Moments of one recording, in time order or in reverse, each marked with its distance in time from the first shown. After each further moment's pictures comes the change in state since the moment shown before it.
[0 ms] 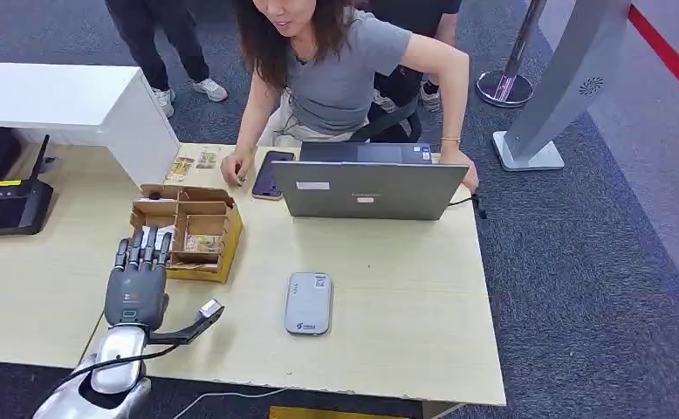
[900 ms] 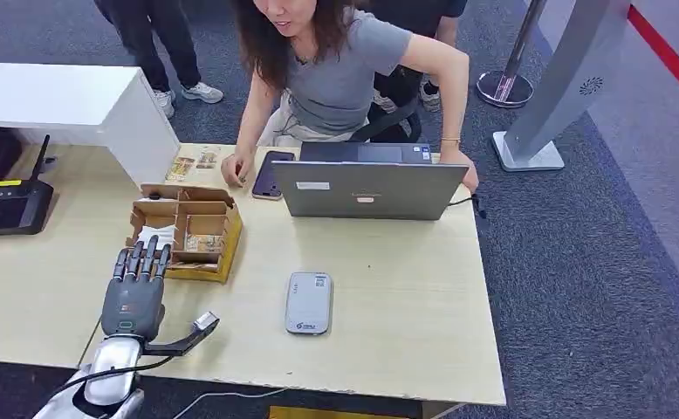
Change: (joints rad) left arm 0.034 0.029 0.000 0.022 0.000 0.028 -0.026; right arm 0.001 -0.003 0.000 0.000 0.015 -0.003 0.004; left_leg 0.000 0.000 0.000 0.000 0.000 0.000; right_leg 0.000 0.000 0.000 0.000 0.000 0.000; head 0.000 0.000
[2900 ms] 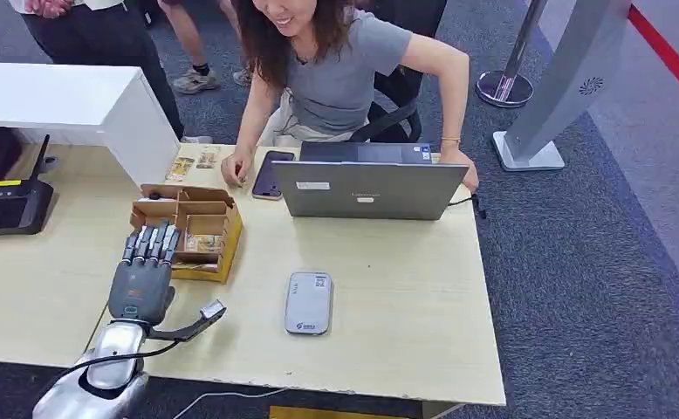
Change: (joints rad) left arm -0.082 -0.035 0.016 0.088 0.000 0.115 -0.108; right arm 0.002 -0.014 0.005 0.000 0.019 0.017 -0.010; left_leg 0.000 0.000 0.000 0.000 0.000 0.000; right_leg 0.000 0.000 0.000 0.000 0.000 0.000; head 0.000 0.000
